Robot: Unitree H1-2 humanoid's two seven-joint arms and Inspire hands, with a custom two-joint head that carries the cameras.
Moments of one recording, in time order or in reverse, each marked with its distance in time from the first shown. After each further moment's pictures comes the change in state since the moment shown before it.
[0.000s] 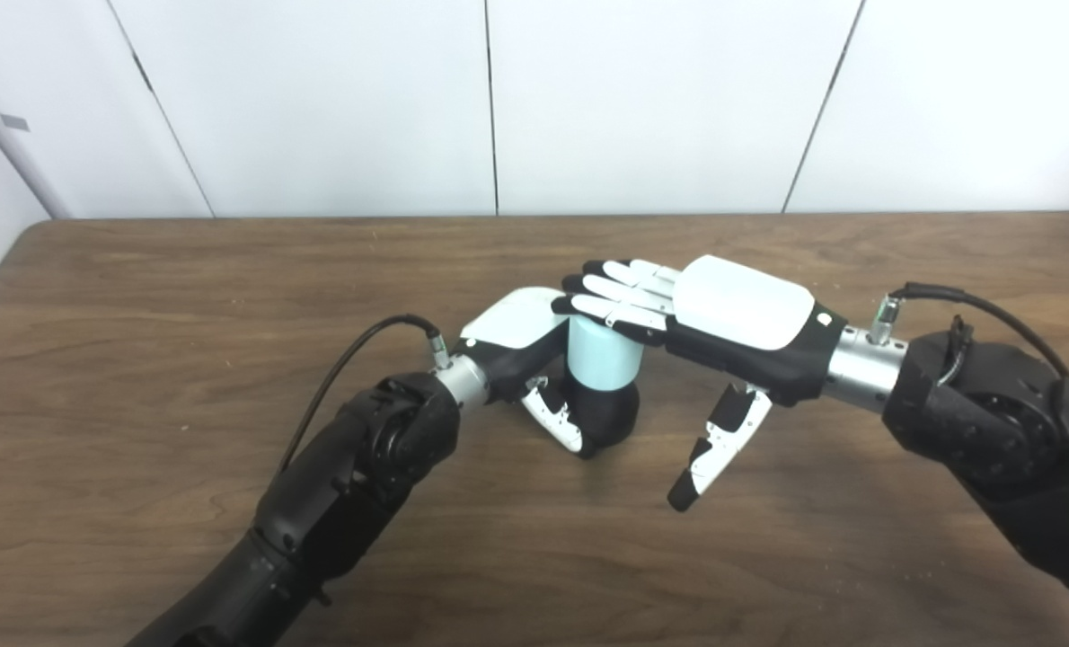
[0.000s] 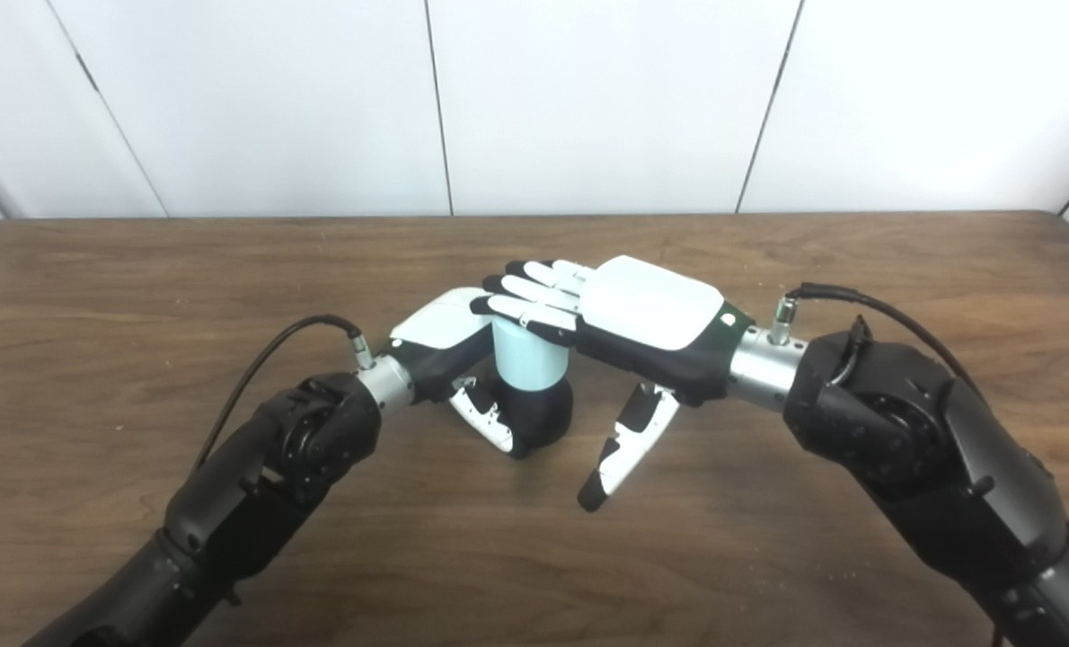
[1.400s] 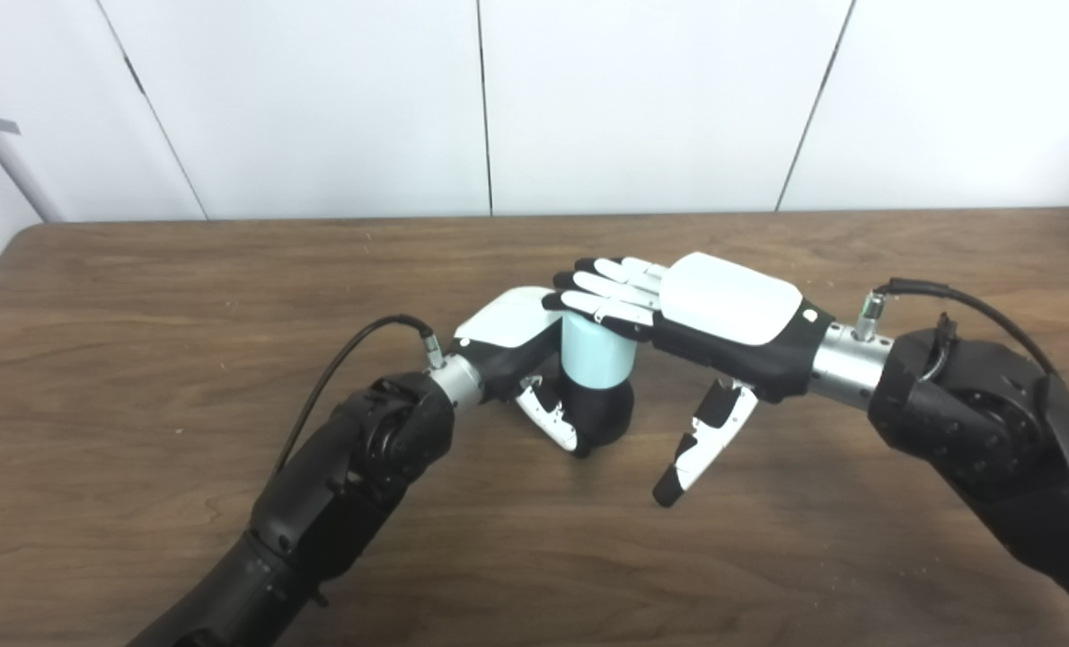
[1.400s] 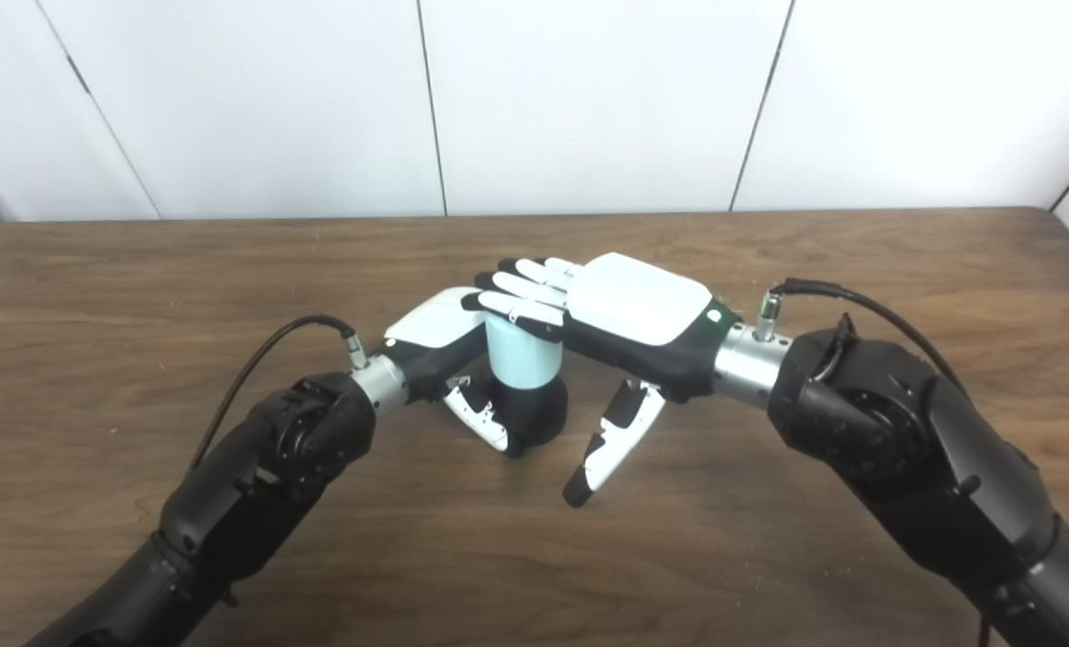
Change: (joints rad) left arm 0.008 0.001 0.016 -0.004 -0.001 -0.001 -0.004; right arm -0.030 0.005 0.046 -0.026 -0.012 0.086 0.000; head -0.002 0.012
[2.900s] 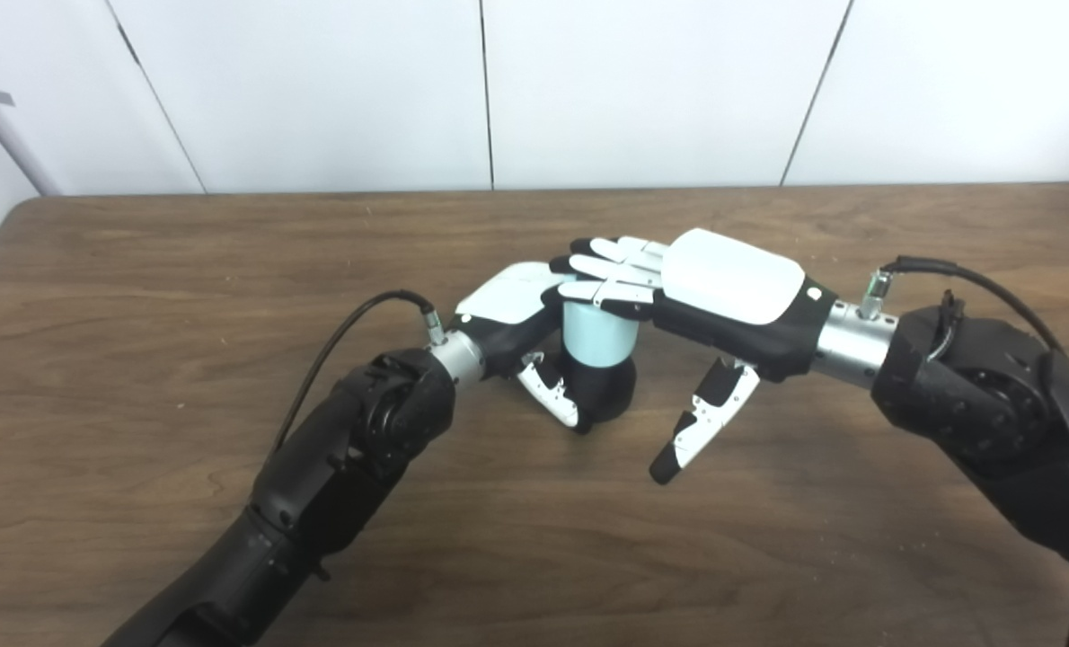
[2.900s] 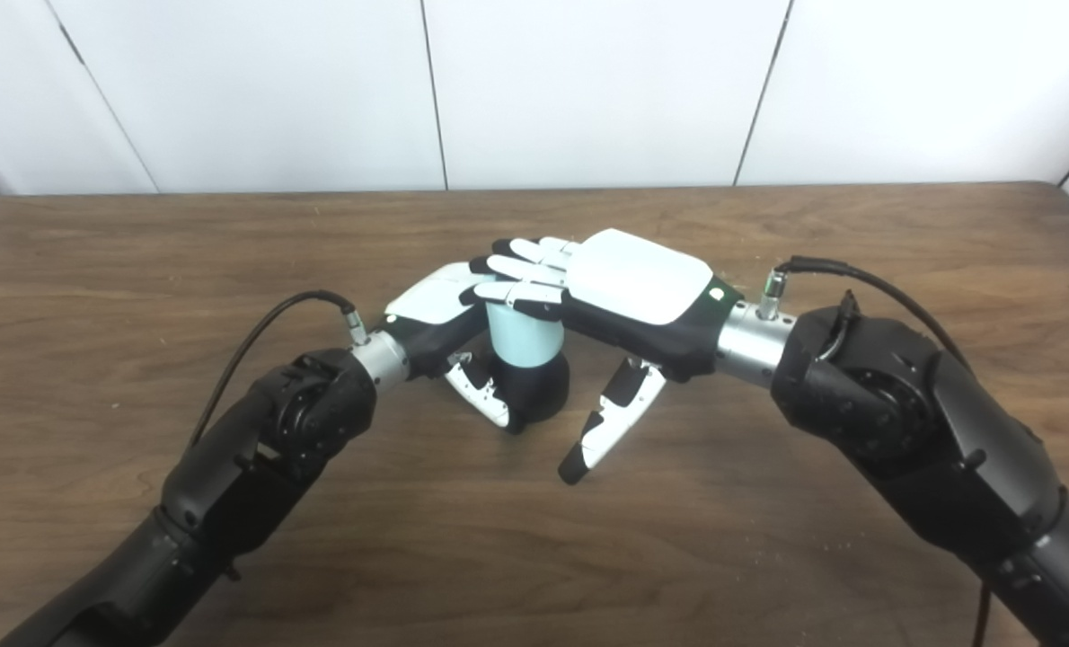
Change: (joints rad) left arm 0.000 0.001 -0.002 -0.006 0.000 -0.002 -0.001; right arm 0.008 -0.019 0.013 0.009 0.071 -0.043 -0.045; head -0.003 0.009
